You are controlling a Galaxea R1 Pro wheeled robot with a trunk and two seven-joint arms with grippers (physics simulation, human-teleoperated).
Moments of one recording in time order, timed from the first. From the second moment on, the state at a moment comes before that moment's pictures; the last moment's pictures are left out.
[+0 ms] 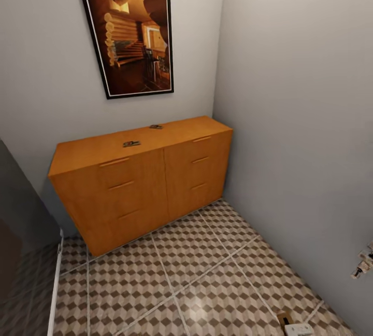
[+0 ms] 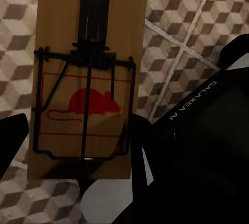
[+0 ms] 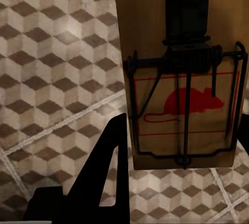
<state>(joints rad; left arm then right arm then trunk) -0.50 0.06 -0.84 0.05 0.37 -0.11 -0.56 -0.43 -0.15 0.57 -0.03 -0.48 -0.13 -0.06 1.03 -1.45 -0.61</state>
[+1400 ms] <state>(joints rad) -0.49 0.09 -0.84 0.05 0.37 -0.11 -0.56 -0.41 -0.11 0.57 -0.03 -0.48 -0.12 -0.06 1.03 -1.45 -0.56</state>
